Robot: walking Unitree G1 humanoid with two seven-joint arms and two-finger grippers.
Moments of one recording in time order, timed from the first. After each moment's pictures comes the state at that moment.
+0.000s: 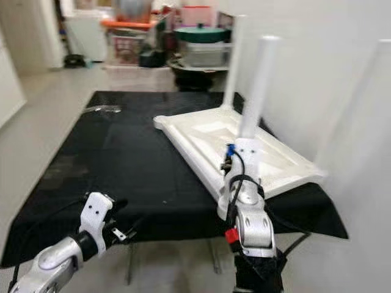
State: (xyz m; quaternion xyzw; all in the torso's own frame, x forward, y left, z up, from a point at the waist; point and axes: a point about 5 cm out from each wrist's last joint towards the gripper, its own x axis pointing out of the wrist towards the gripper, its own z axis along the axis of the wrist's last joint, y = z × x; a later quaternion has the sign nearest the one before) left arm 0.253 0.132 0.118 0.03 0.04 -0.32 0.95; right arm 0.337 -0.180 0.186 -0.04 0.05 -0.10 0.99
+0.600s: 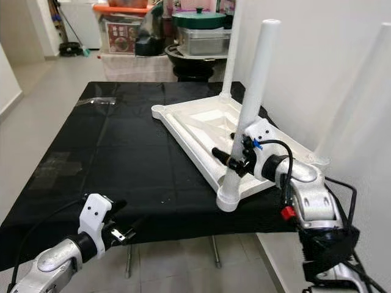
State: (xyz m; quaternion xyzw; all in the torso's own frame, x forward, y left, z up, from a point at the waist) left arm 0.251 0.135 0.115 0.03 0.05 -0.31 0.95; right arm 0.335 -0.218 0.224 -0.14 0.01 0.34 0.93
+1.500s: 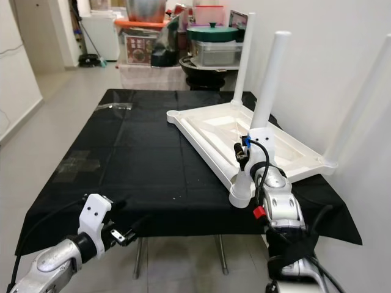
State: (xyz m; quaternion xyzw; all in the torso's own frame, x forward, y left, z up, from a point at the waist) left arm 0.250 0.136 0.115 0.03 0.05 -0.31 0.95; right arm 0.342 -0.206 0.190 -0.08 0.04 -0.09 0.99
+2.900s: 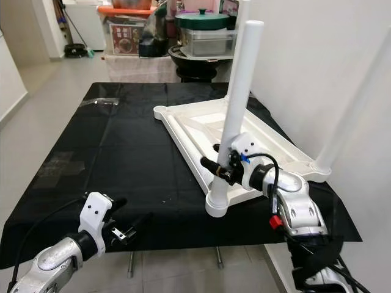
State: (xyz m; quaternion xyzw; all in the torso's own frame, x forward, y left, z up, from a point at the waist) left arm 0.251 0.135 0.117 0.04 0.04 -0.31 0.95; right arm 0.340 -0.201 0.202 -0.14 0.00 0.35 0.93
